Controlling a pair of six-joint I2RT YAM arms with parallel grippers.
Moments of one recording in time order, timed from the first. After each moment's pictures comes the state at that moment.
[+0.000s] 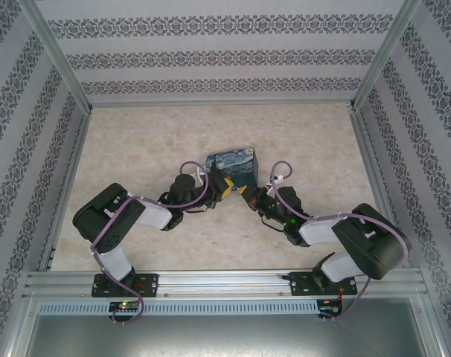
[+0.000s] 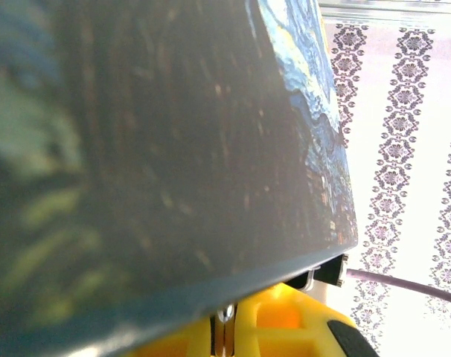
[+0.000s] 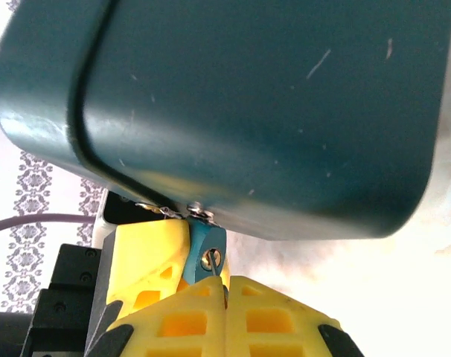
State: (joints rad) left arm -0.64 1.73 0.56 0.95 0.36 -1.55; right arm 0.61 1.45 0.26 0.93 -0.25 1.34
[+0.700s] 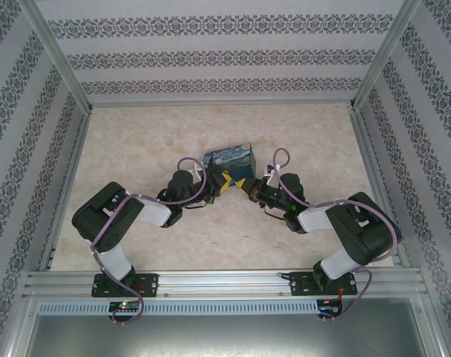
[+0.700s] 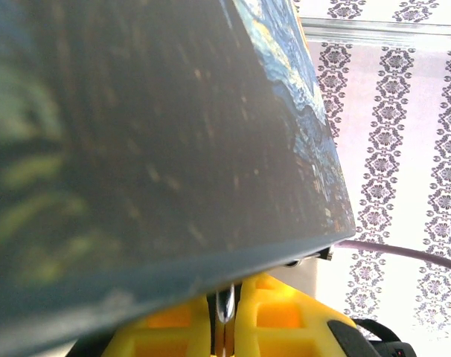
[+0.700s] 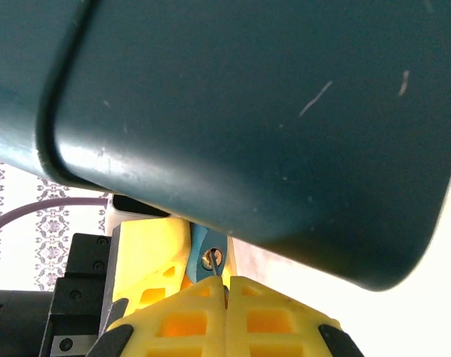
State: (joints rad) left arm -0.61 1.73 0.58 0.95 0.36 -1.55; right arm 0.47 1.56 0.38 0.93 -0.54 1.32
